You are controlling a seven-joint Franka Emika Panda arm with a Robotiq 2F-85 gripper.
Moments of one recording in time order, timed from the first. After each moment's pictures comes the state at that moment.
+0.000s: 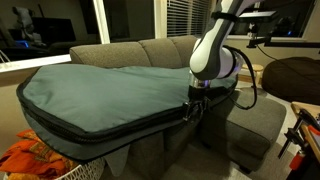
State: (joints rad) arm -0.27 0.66 0.14 -2.25 0.33 2.92 -0.18
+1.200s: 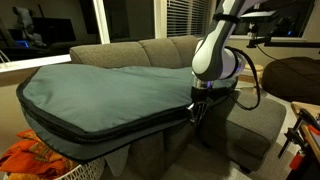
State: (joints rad) arm -0.28 0.66 0.13 -2.27 0.33 2.92 -0.18
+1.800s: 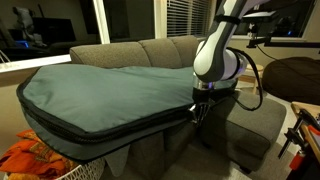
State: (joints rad) arm -0.28 0.66 0.12 -2.28 0.33 2.92 -0.17
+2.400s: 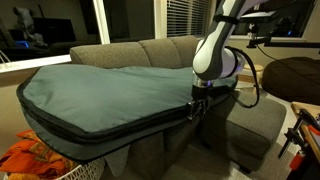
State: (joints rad) arm -0.28 0.66 0.10 -2.26 0.31 2.92 -0.16
